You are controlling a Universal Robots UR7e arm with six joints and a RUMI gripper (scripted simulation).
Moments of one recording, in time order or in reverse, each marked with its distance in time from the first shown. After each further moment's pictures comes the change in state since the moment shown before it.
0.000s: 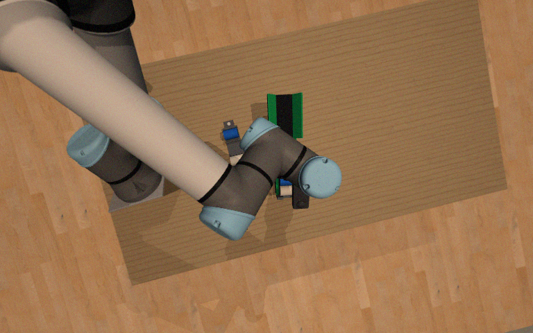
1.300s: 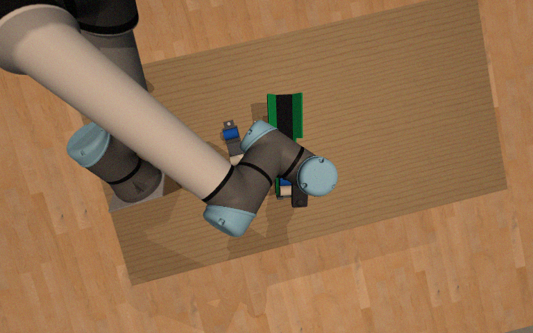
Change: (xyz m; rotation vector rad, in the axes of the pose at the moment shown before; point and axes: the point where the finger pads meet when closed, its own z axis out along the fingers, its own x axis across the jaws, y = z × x) arm -0.001 0.000 0.018 0.002 -0.003 -0.001
